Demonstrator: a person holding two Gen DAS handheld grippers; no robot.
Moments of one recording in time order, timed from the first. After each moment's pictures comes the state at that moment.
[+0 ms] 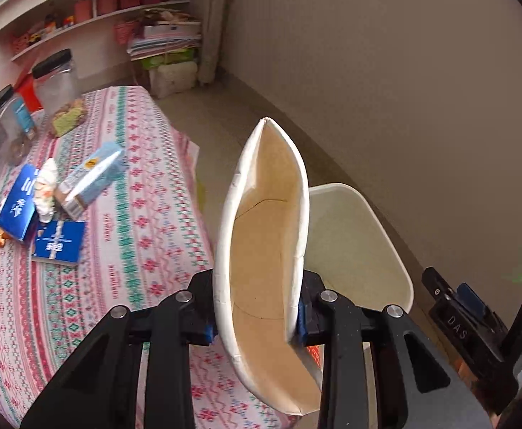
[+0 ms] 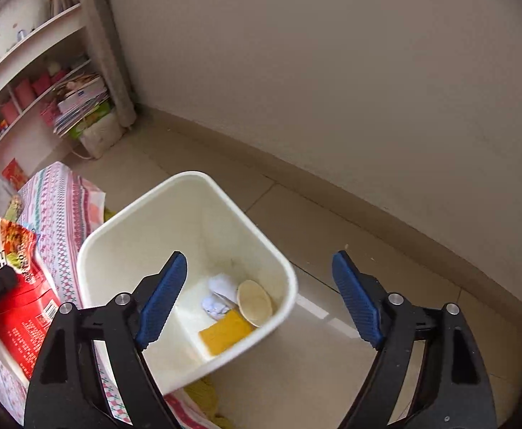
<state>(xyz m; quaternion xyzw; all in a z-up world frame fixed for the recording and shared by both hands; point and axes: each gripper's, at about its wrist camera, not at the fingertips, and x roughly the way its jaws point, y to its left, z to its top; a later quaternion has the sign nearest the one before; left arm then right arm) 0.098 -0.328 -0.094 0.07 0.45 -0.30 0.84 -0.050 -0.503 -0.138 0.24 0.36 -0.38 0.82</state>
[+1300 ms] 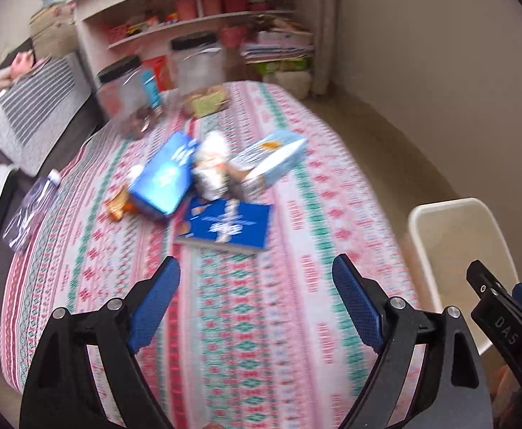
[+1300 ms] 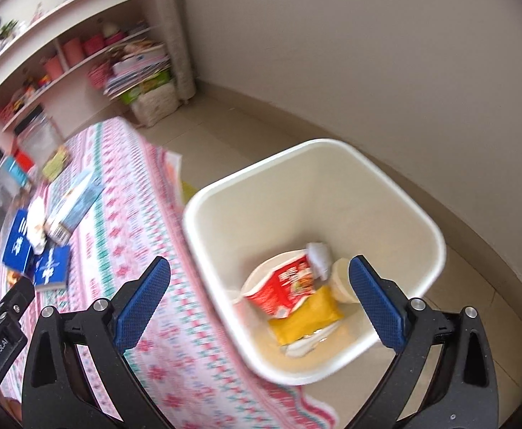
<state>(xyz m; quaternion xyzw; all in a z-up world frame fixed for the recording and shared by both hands) 0.149 -0.175 -0.119 0.09 0.42 -0.12 0.89 0.058 -0.365 -0.146 0.19 0.39 -0.29 0.85</state>
